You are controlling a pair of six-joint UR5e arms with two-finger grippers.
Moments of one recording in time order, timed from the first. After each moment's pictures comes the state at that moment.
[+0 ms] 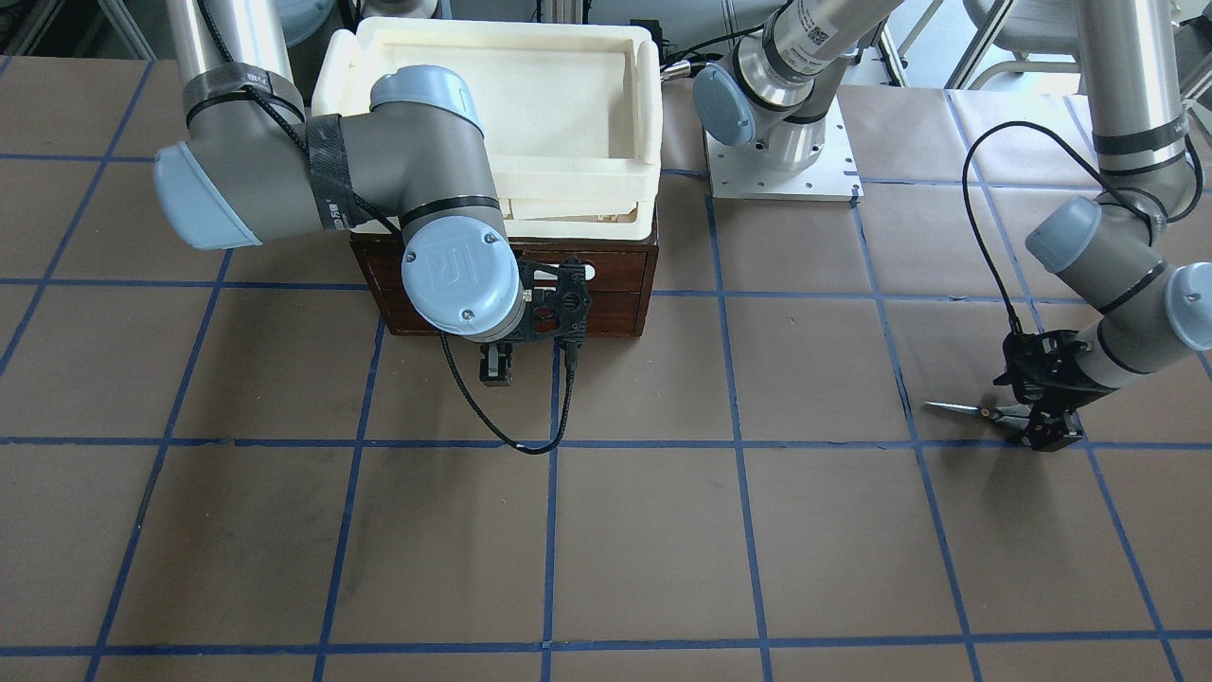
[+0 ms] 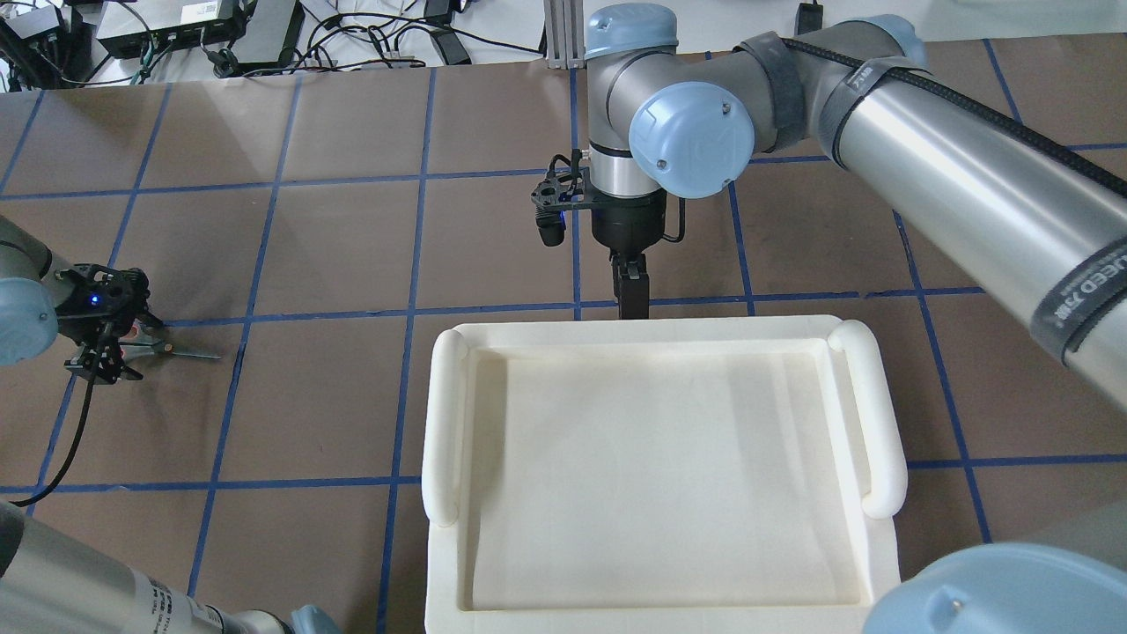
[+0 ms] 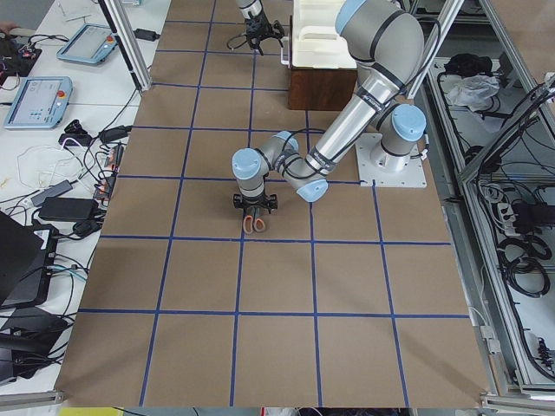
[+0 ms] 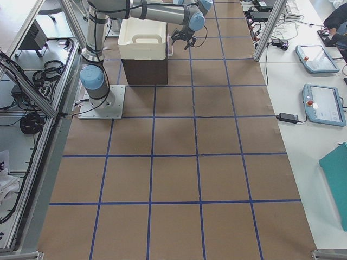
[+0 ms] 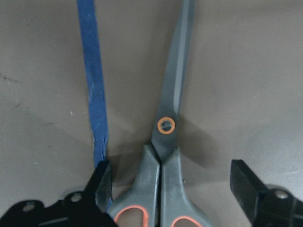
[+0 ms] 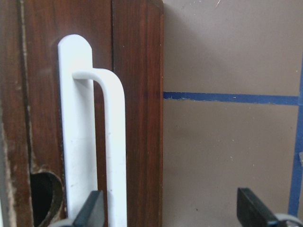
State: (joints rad) left arm -0.89 -2.03 -1.89 -0.87 1.59 2.29; right arm 1.86 -1.15 1.47 -1.47 -1.45 -1.31
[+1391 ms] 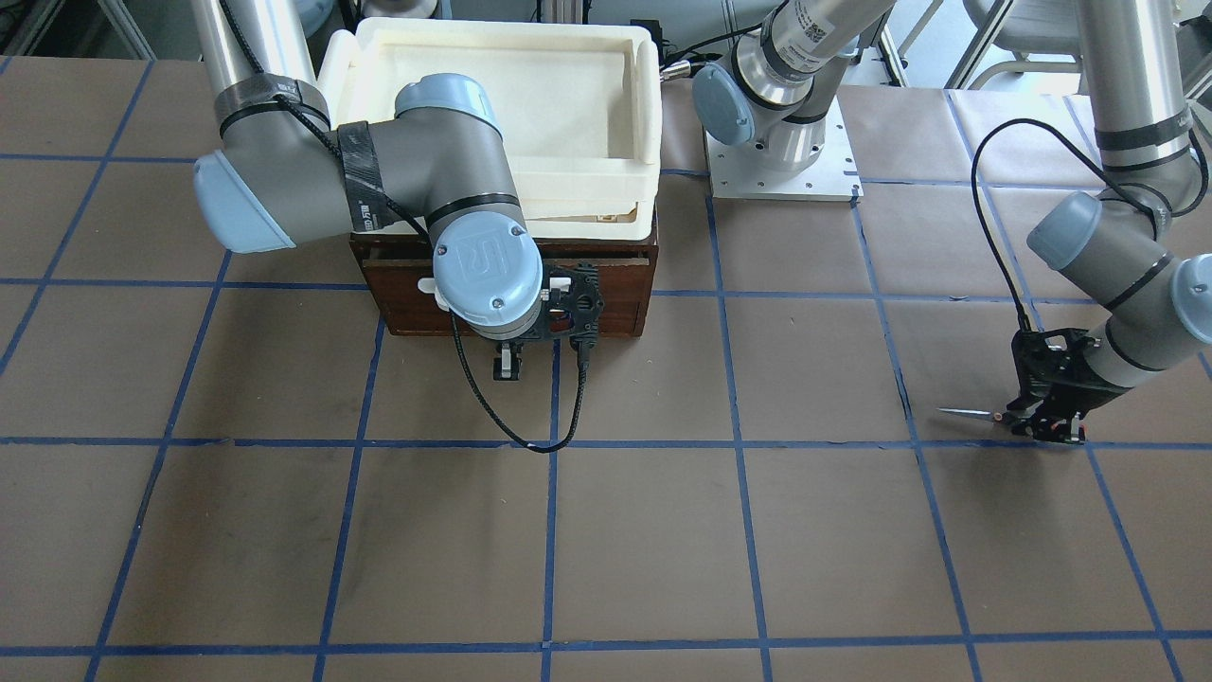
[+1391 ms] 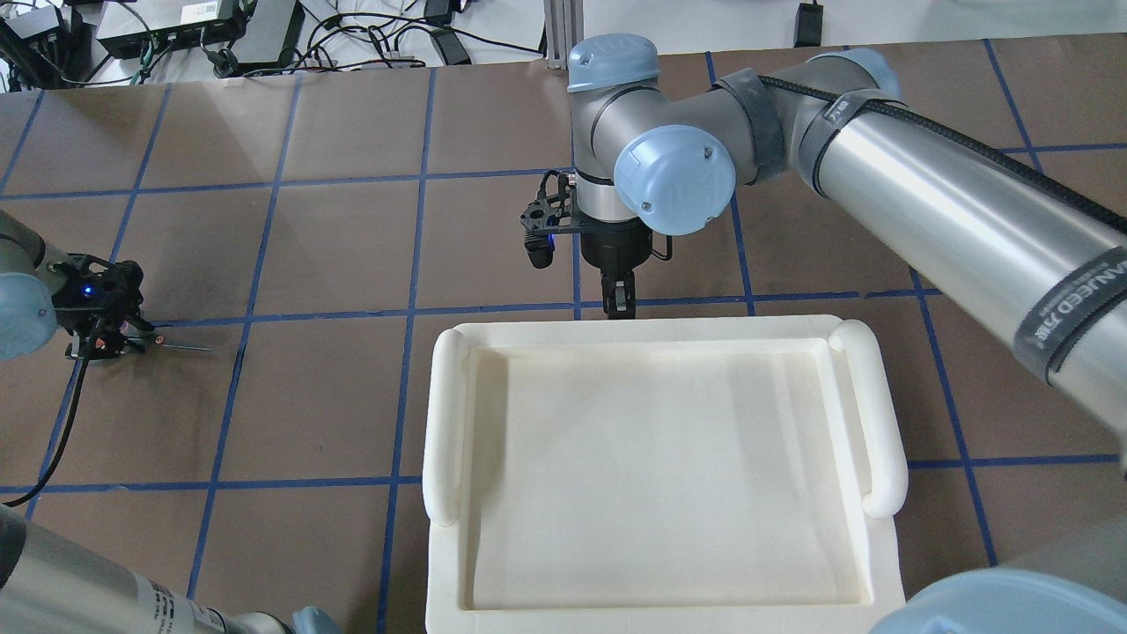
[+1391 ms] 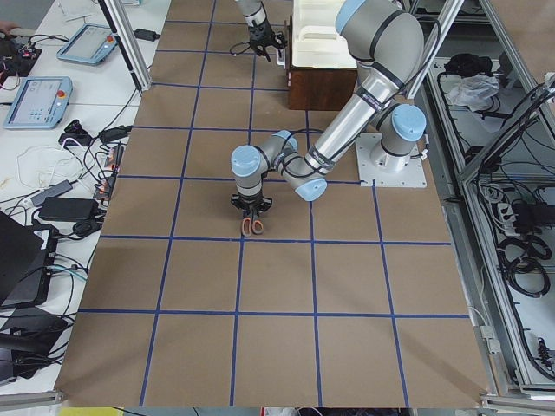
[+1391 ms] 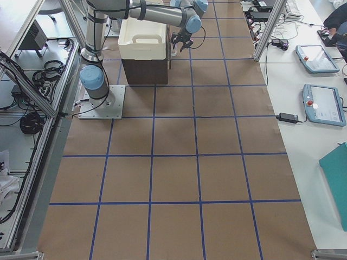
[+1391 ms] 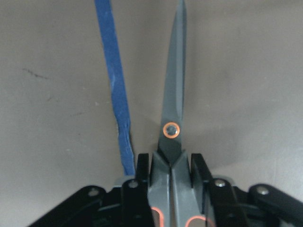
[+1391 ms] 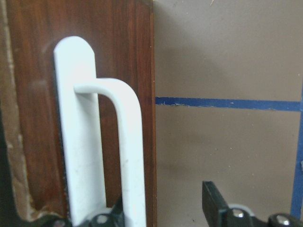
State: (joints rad) left arm -0.91 -2.00 -1.87 -0.83 1.59 2.35; right arm 1.89 -1.15 1.52 -1.56 -1.48 -1.27
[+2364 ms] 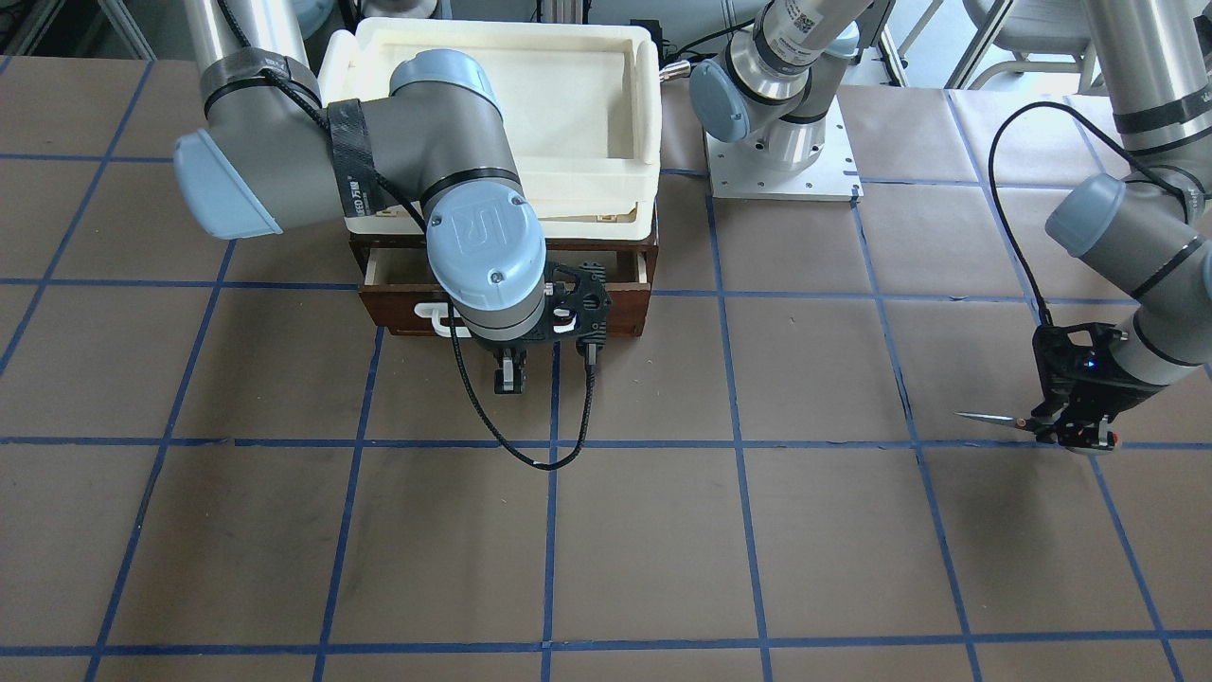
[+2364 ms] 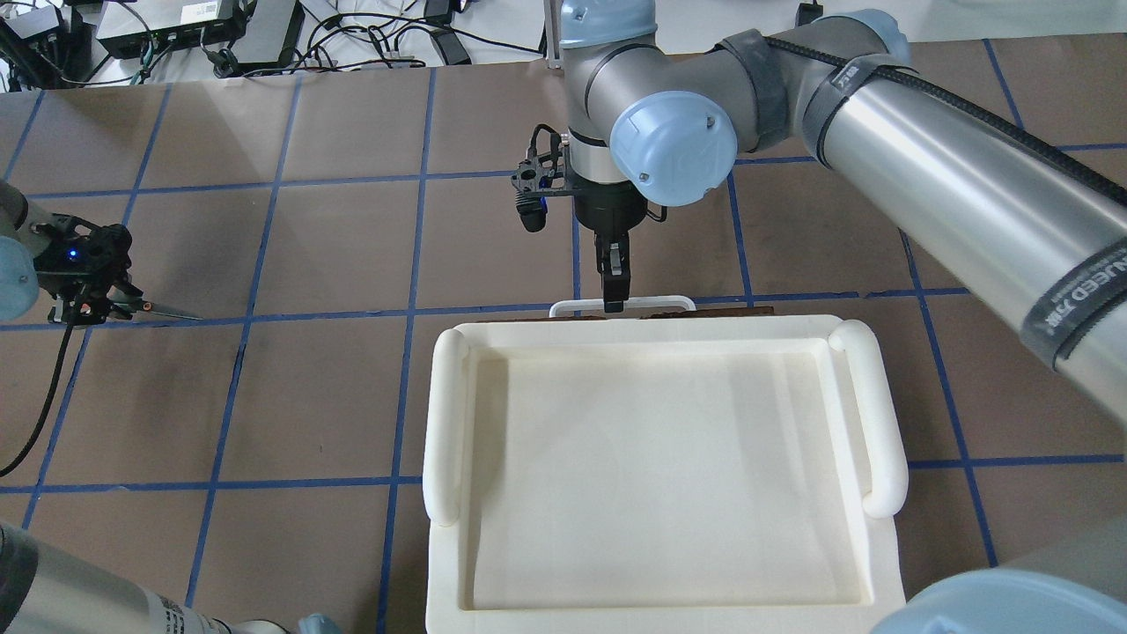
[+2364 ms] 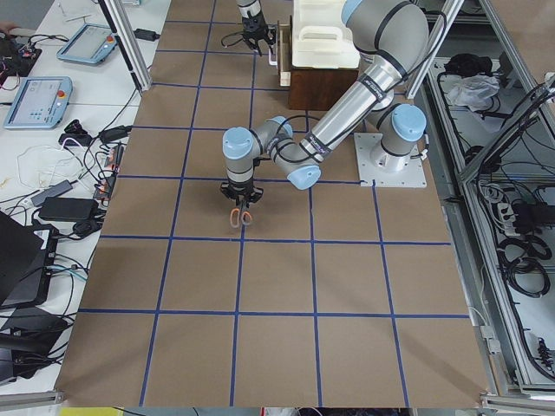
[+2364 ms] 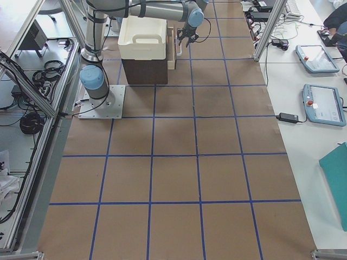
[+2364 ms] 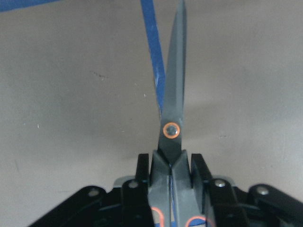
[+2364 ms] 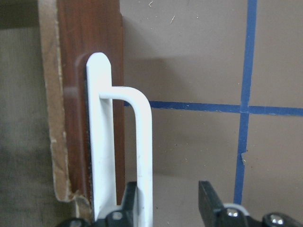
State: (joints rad) left arm -0.95 -1.96 -1.81 -0.90 1.59 2.35; right arm 1.89 -1.14 1.44 -1.60 -1.49 -1.29
